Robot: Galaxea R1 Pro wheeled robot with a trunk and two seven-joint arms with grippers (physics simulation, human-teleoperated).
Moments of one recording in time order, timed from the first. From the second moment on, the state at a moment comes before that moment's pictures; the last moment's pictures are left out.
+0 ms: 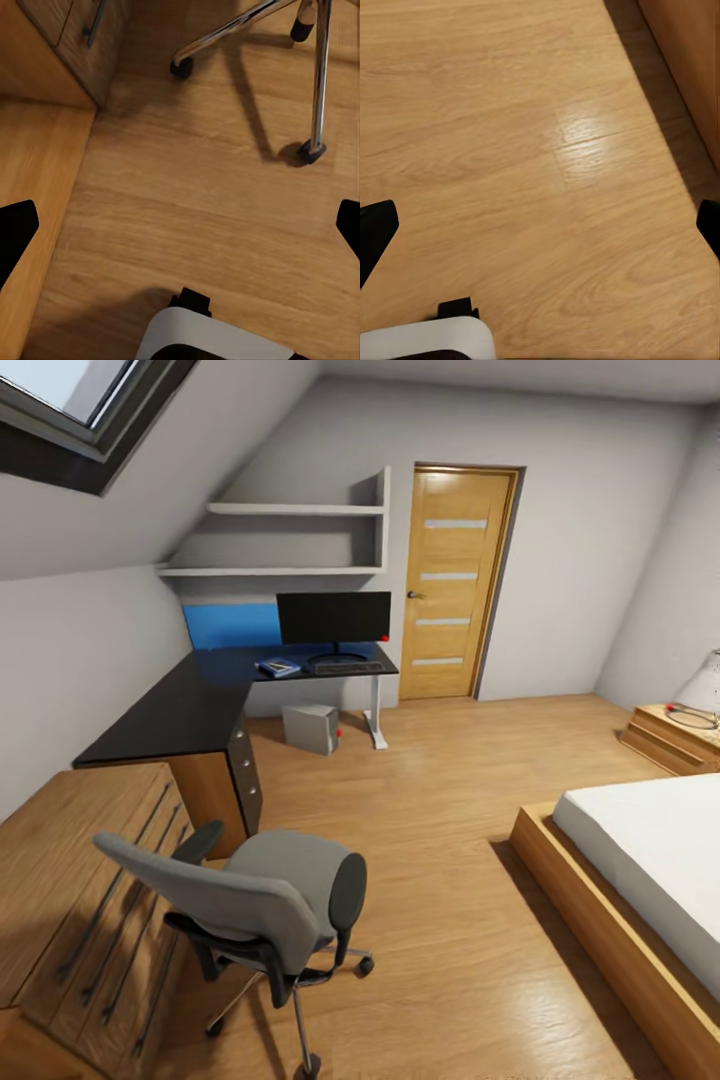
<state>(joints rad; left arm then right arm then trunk) -0.07 -0.02 -0.03 -0.27 0.31 -0.49 0.19 -0.12 -0.04 0.73 0.02 -0.78 -0.74 -0.22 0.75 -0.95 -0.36</state>
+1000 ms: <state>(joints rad) -0.07 -0.05 -0.04 -0.32 0.32 -0.46 0.19 -0.12 -0.03 0.74 -0.07 -0.76 -0.75 -0.22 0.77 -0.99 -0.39</state>
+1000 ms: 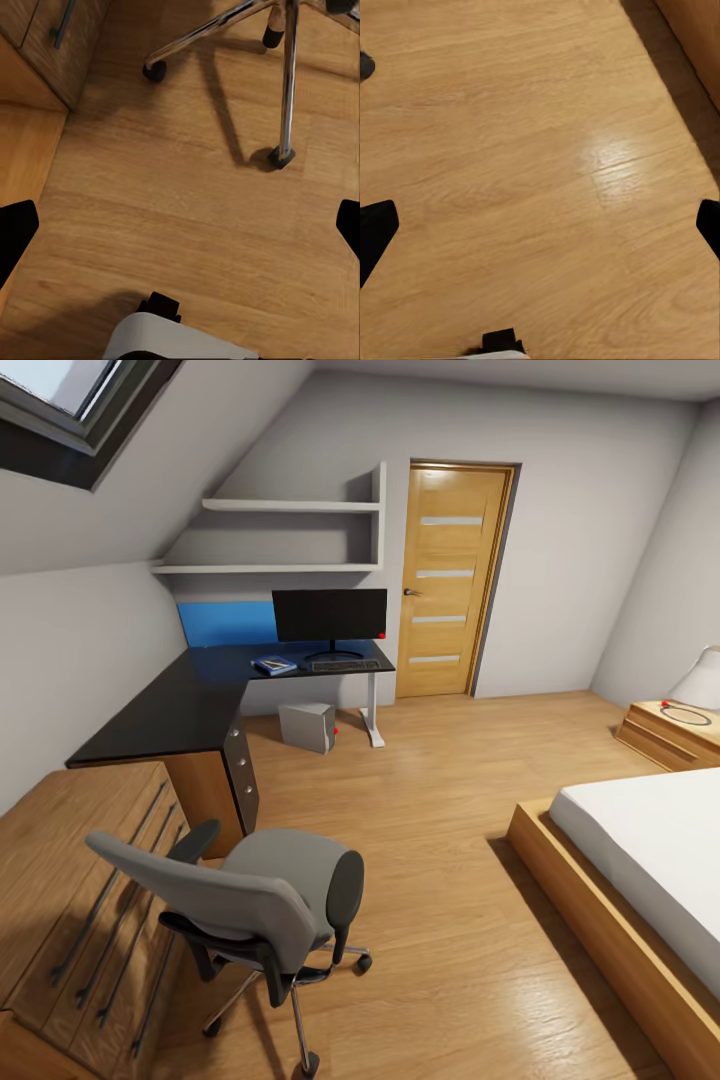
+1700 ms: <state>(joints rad) -0.07 -0.05 -0.02 -0.54 0.31 -0.06 0.20 -0.29 -0.02 0.73 -0.20 -0.77 -0.75 -0.22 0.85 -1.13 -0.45</state>
